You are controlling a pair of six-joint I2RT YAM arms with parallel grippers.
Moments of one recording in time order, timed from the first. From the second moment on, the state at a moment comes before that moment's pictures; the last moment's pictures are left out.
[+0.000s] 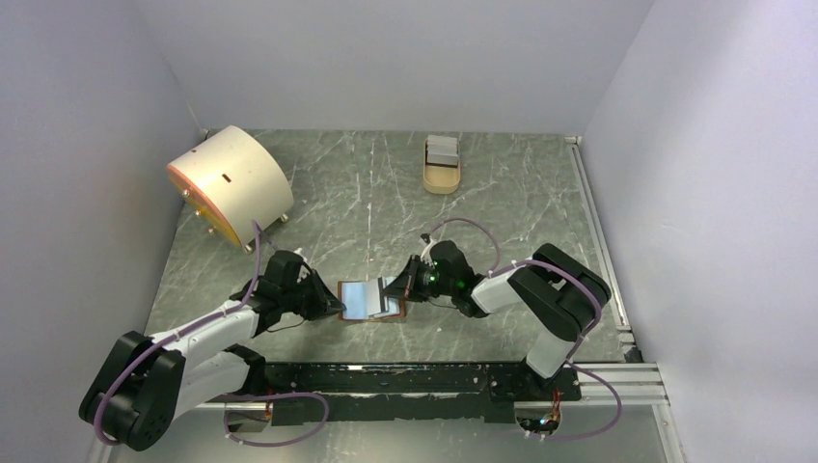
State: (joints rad) left arm -0.44 1.06 0.26 -0.04 0.32 -0.93; right arm 0.76 1.71 0.48 0.70 -0.38 1.03
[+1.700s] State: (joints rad) left arm -0.44 1.06 0.25 0.00 0.37 -0.93; right arm 0.81 1.81 0.43 0.93 -0.36 1.16
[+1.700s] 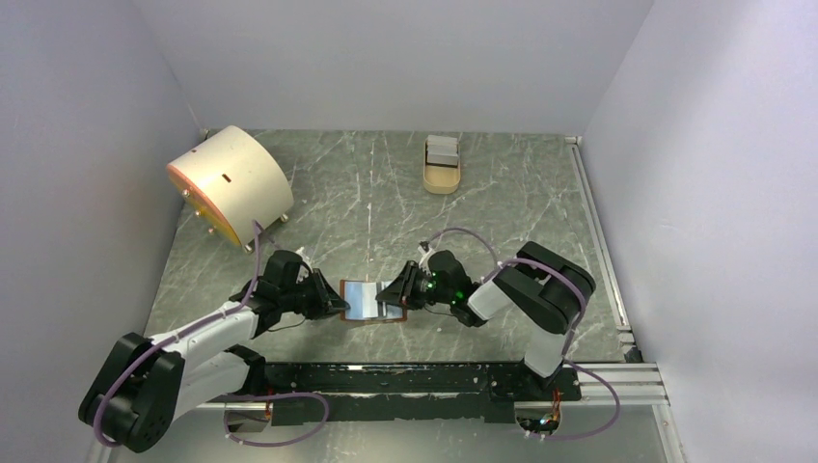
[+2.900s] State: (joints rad) left arm -0.44 1.10 0.22 0.11 0.46 -0.95; right arm 0.86 1.67 0.62 0.41 -0.22 0.99
